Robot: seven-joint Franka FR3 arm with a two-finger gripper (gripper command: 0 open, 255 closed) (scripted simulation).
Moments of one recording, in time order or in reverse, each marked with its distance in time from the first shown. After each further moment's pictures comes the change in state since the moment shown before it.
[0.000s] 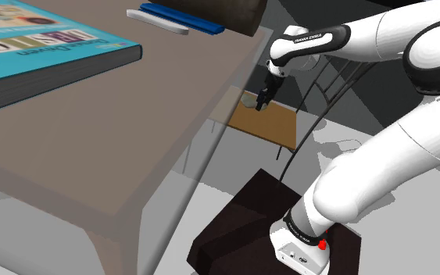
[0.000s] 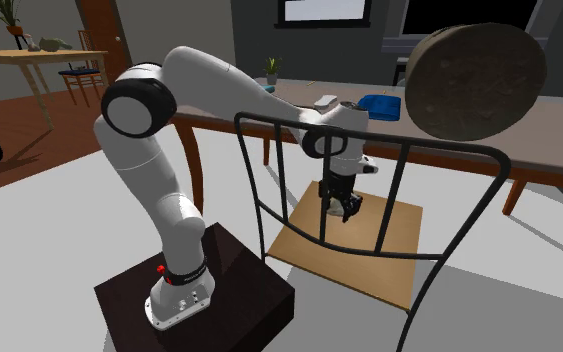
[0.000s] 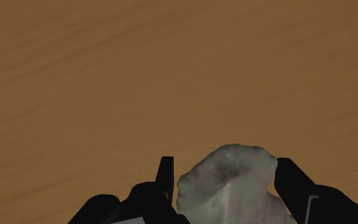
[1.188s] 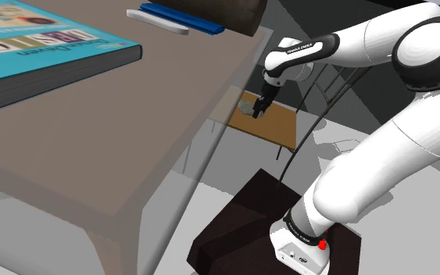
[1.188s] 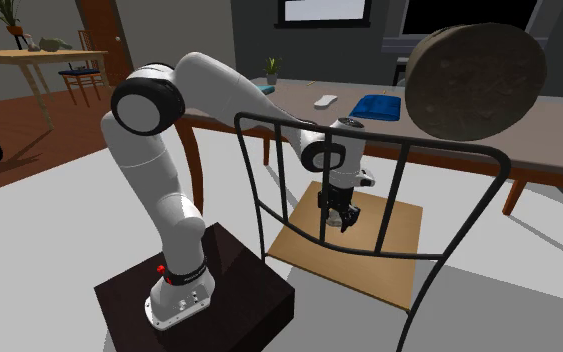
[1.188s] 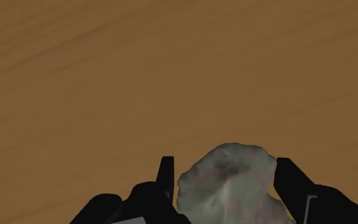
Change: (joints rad) arm 0.003 0.051 -0.016 -0.064 0.022 0.109 -0.021
